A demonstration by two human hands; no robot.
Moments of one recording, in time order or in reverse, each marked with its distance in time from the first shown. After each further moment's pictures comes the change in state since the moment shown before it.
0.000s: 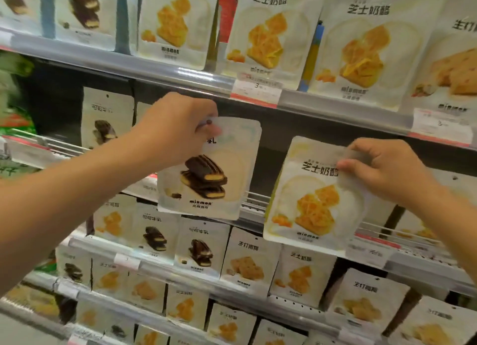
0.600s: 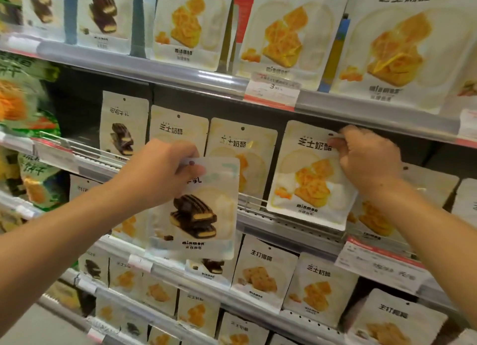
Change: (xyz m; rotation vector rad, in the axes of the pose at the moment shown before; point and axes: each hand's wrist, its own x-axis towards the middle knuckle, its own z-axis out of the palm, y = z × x) left_hand -0.040 -0.030 0.022 -0.012 -0.160 -0.264; right_hand 0.068 0.018 0.075 -0.281 0.445 -0.144
